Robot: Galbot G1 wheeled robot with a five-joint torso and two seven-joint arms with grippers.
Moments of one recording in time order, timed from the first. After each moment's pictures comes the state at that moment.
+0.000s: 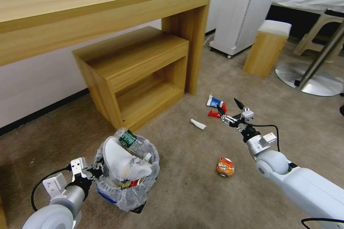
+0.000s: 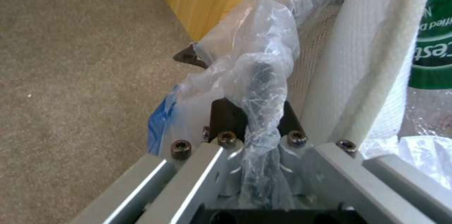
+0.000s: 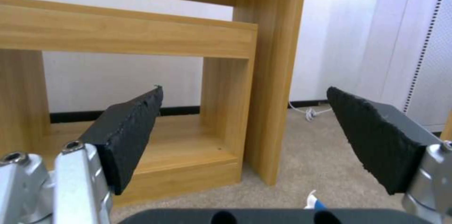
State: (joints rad) left arm 1.70 -1.05 -0.65 -2.21 -0.99 0.38 -0.37; right arm -0.82 0.68 -0.20 1.55 0.74 0.54 0.10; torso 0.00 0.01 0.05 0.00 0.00
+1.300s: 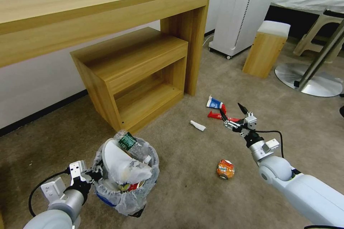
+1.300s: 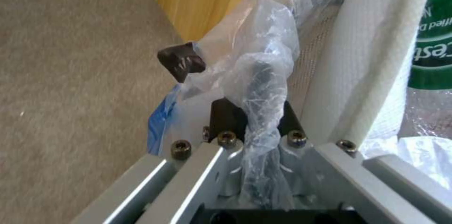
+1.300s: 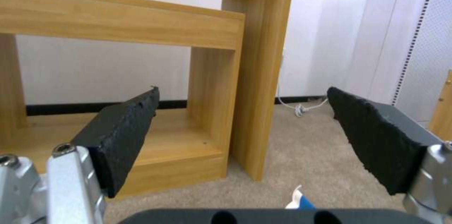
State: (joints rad) left arm 1.74 -1.07 -0.67 -2.23 -0.96 0.36 -0.35; right arm -0.90 0.69 -0.12 1.54 0.69 0.54 0.11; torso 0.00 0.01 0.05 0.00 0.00
